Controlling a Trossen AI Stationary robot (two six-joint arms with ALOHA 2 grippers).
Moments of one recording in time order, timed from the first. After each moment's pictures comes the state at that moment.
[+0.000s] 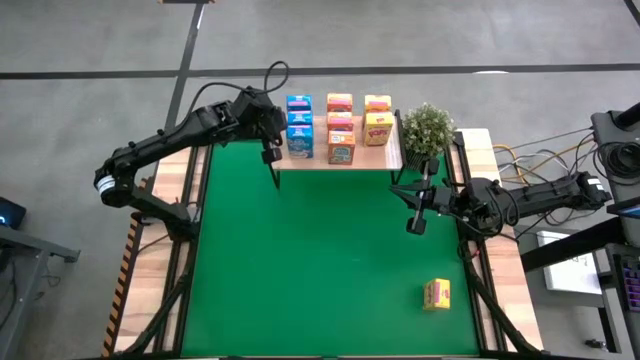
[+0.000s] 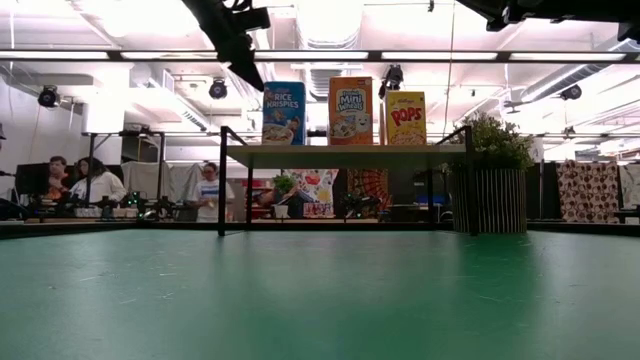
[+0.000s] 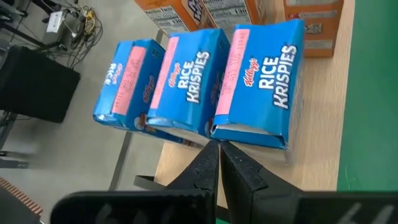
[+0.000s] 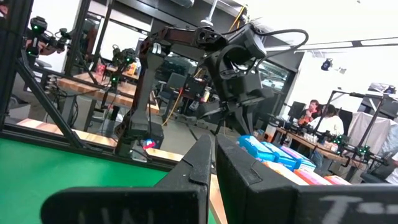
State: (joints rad) left arm 0.51 1.41 1.44 -0.76 -0.20 0.48; right arm 0.09 0.72 0.39 0.58 0.24 -0.42
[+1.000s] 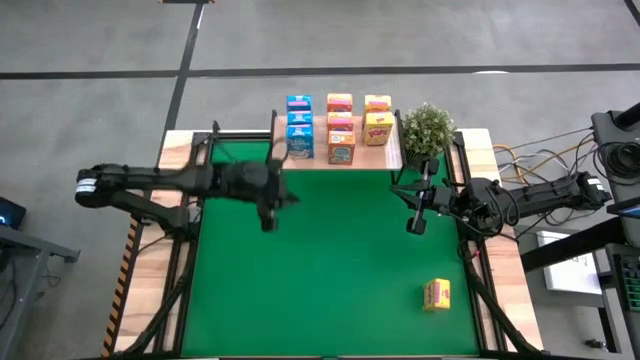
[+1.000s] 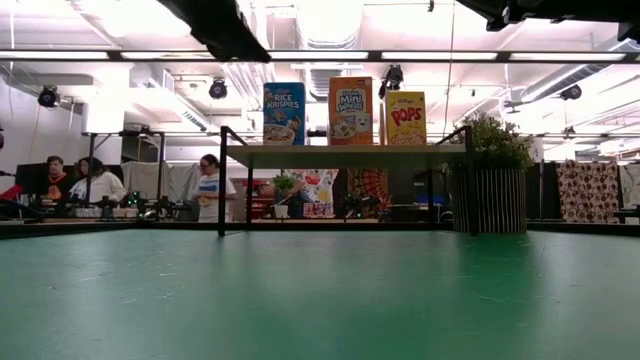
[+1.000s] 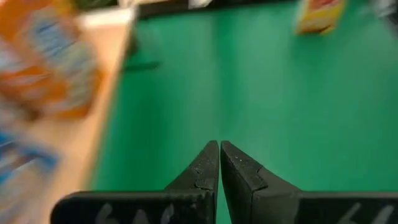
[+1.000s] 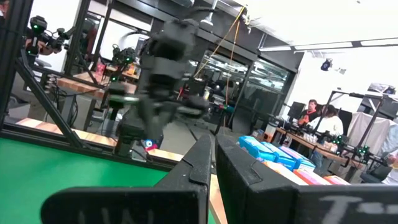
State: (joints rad) left arm 0.08 1.21 1.05 -0.46 -0.03 0.14; right arm 0.09 0.72 0.39 0.58 0.25 -0.42
